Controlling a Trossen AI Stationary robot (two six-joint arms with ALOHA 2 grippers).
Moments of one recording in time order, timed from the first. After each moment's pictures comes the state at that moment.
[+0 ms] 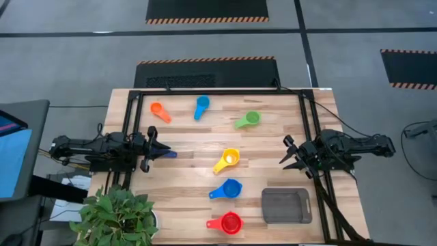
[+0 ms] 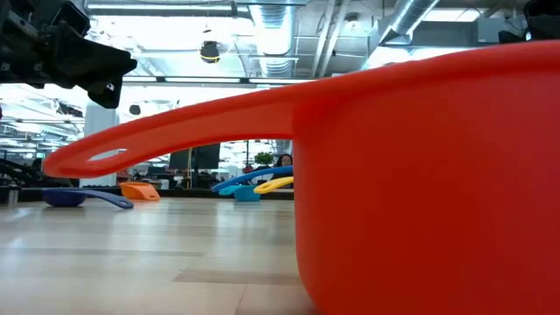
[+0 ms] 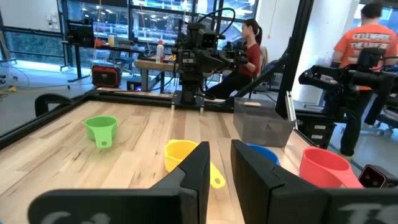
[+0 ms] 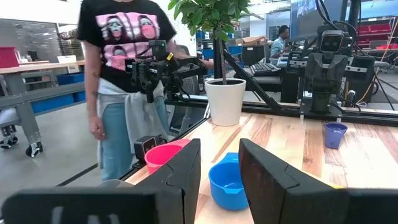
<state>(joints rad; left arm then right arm) -0.07 0.01 0.01 0.03 -0.01 -0.12 0.04 0.01 0.01 0.08 -0.43 0.09</state>
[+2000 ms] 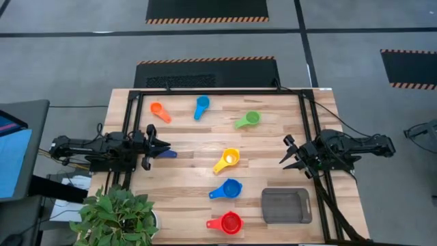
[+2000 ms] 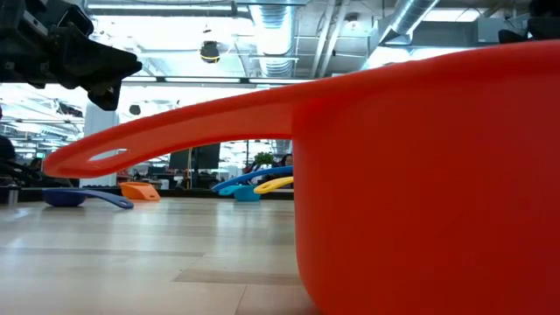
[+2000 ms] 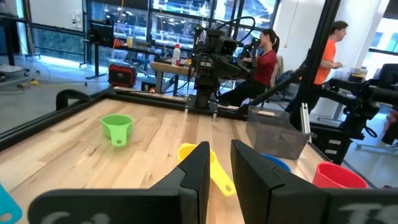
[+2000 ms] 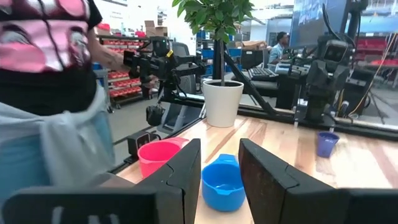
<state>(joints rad) -0.07 0.01 0.01 0.04 -0.09 -0.17 0.04 0.01 0.01 0.08 -0.43 -0.01</state>
